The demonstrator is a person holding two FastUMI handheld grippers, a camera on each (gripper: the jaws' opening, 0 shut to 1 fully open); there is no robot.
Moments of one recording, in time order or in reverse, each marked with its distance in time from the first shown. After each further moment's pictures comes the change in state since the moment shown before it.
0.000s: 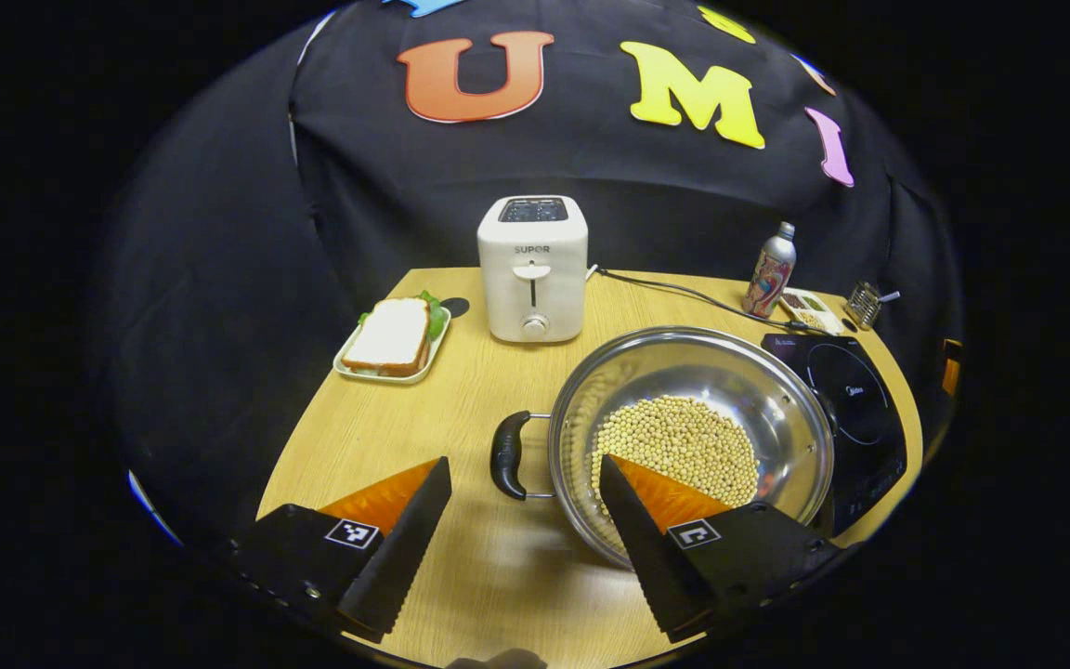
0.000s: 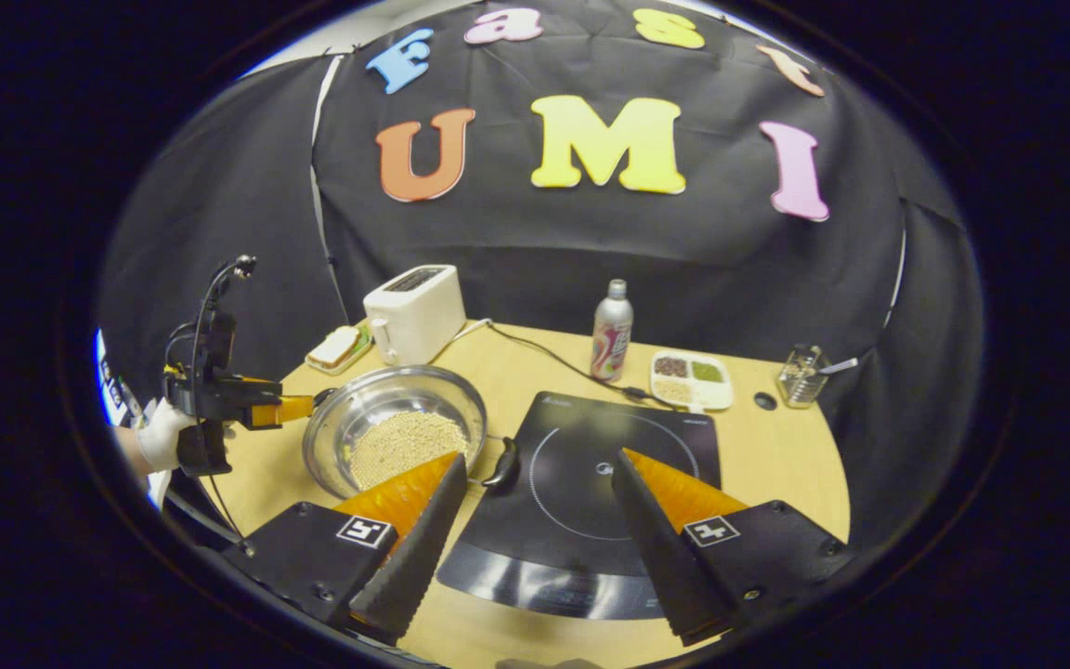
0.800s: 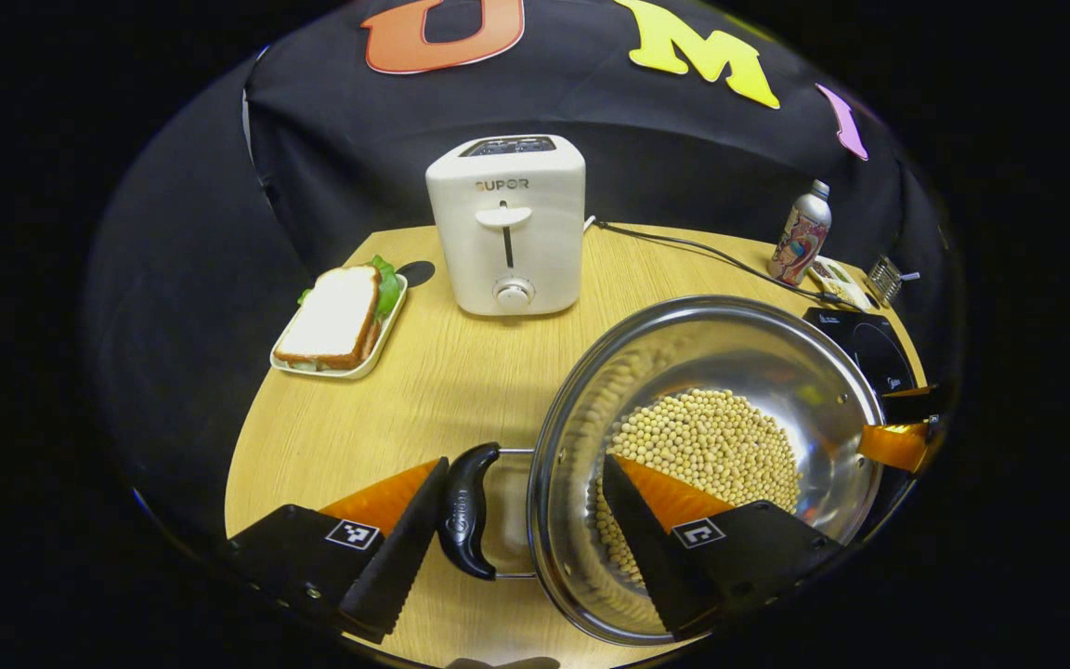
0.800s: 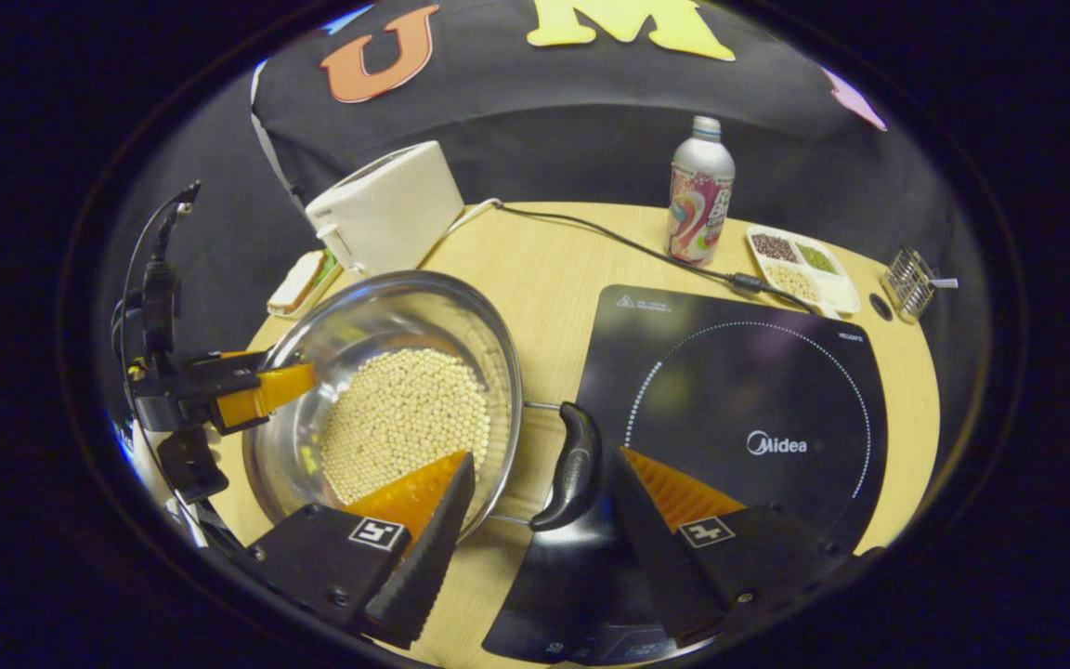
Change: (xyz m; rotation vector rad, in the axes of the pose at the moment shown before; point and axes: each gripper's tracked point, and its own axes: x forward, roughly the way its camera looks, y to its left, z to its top) left arm 0.078 -0.011 -0.014 -0.006 0.138 -0.027; right arm 0.152 0.040 -0.054 0.106 0.326 0.021
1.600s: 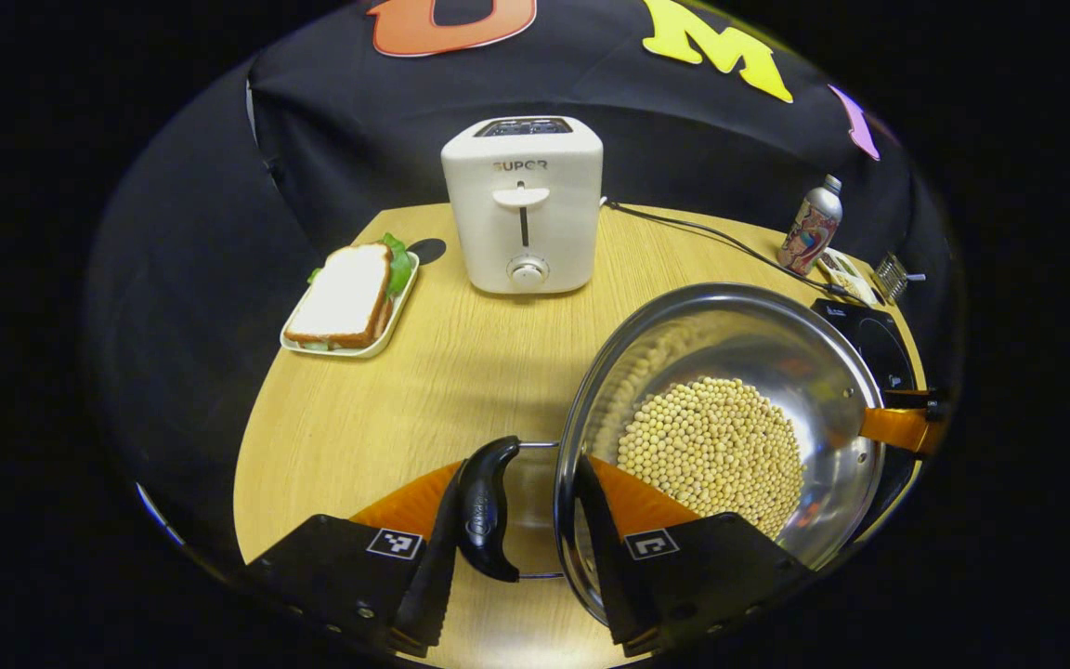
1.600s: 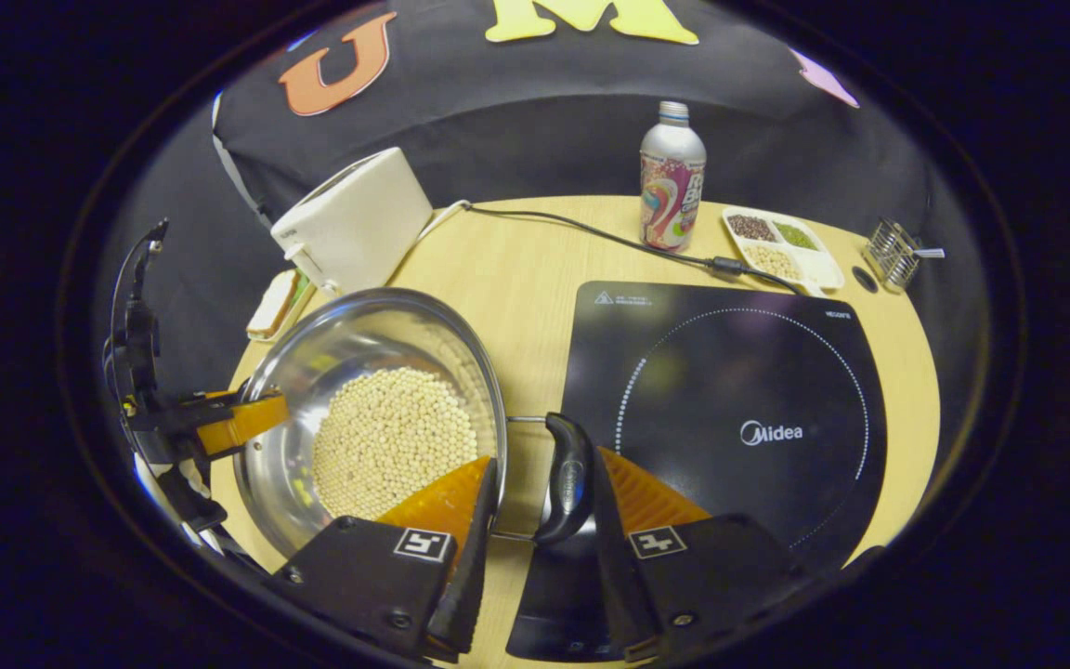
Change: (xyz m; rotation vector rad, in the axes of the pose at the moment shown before) left arm -0.014 0.010 -0.004 -0.002 0.059 0.027; right arm -0.001 -0.002 0.006 0.087 0.012 -0.028
